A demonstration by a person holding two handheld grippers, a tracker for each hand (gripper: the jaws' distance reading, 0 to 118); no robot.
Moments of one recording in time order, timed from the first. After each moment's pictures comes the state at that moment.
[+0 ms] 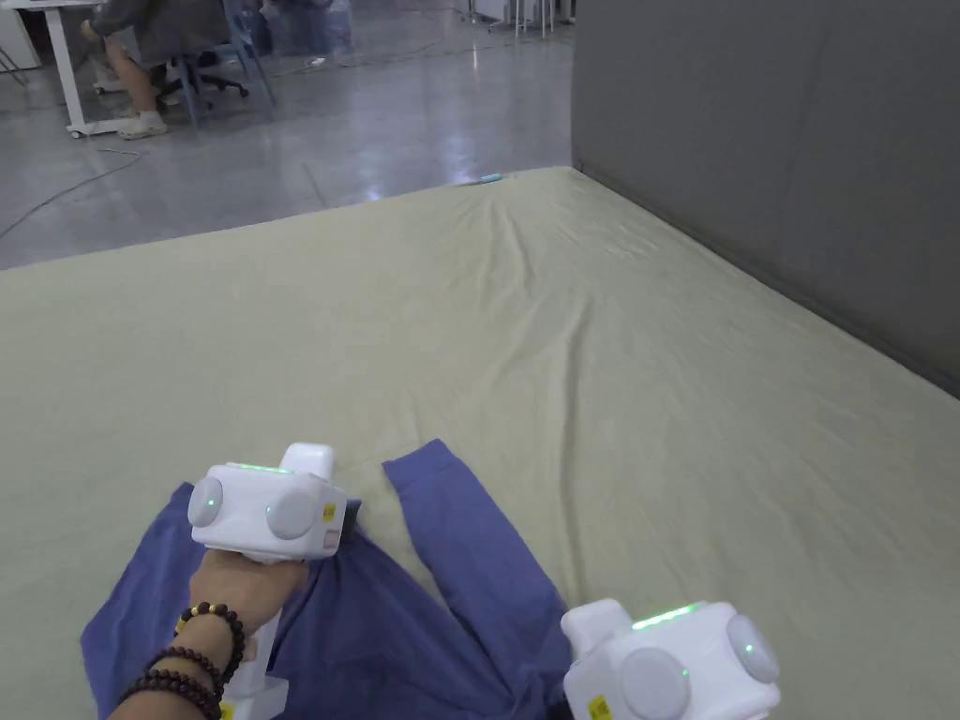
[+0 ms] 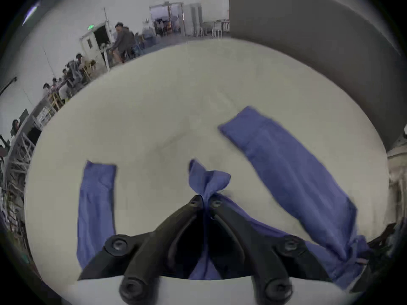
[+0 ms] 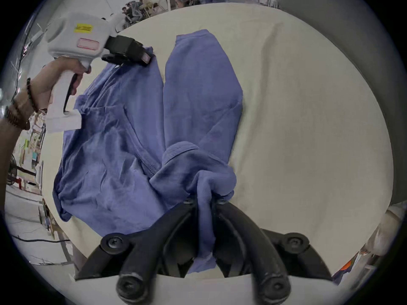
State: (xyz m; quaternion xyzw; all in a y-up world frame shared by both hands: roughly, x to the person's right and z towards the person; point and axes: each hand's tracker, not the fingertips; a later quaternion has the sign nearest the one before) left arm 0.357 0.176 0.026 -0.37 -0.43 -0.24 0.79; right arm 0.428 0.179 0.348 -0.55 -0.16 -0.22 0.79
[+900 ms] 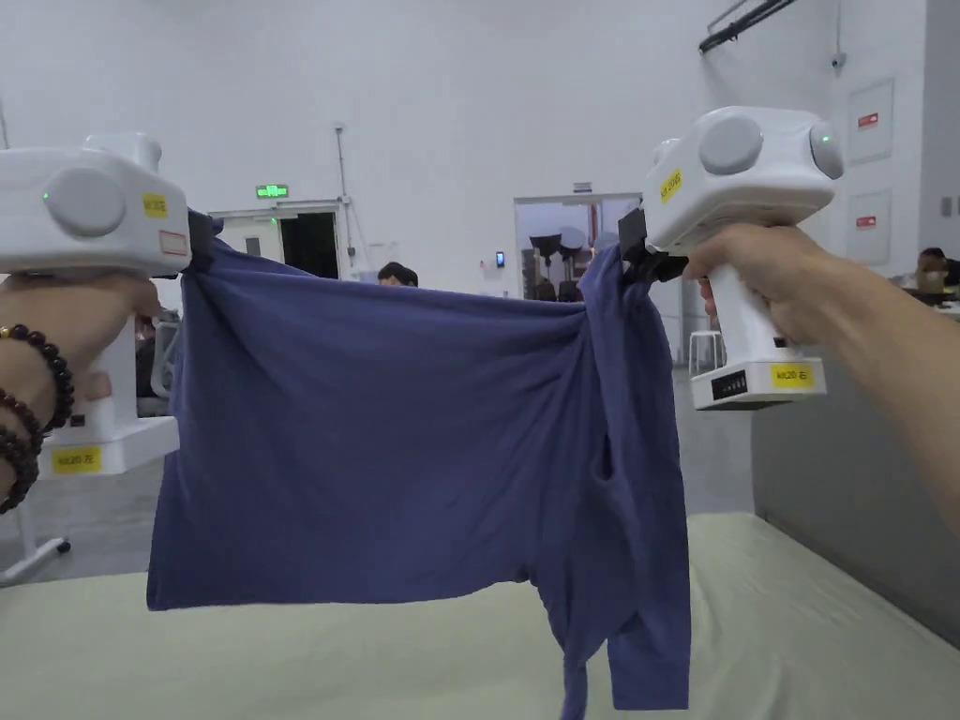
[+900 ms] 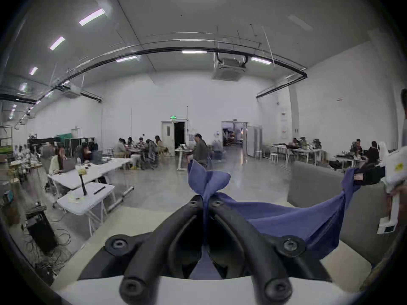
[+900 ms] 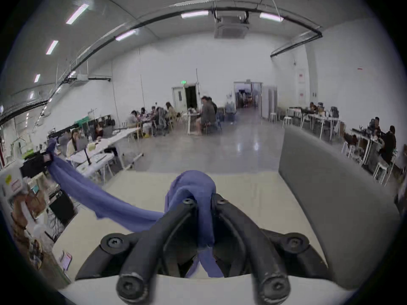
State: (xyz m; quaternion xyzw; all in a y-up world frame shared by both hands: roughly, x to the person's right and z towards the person) left arm 0.139 0.741 -0.030 -0.03 -0.28 -0.01 0.96; right arm 0.527 0.751 0.176 -0.14 -0.22 -0.07 0.96
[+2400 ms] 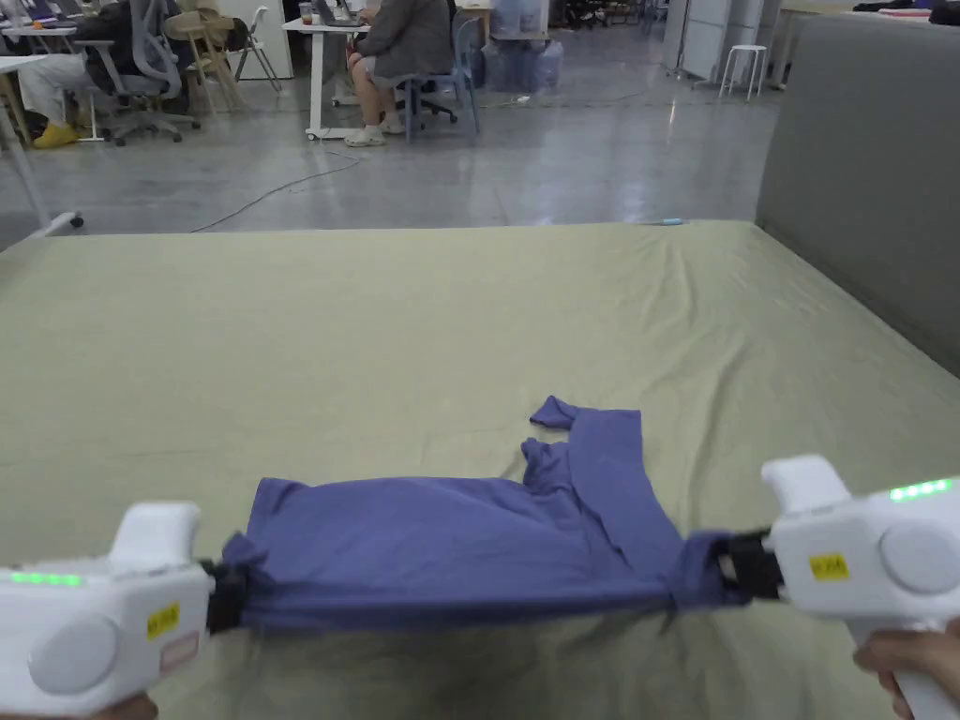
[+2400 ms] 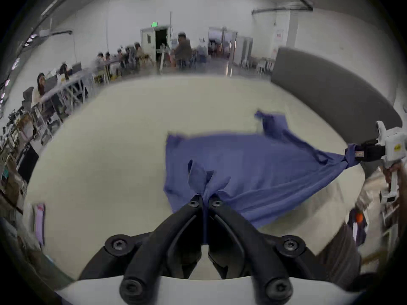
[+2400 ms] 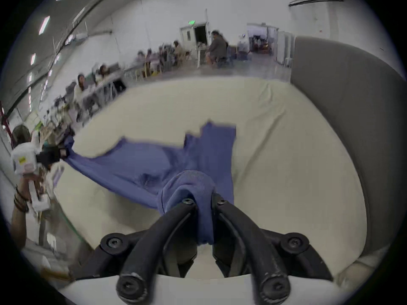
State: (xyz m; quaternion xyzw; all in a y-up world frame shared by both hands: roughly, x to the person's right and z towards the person) left arm -0.011 0.256 0.178 -0.40 -0.33 -0.10 0.85; right arm 0.407 0.273 0.429 -0.47 -0.13 -0.07 0.87
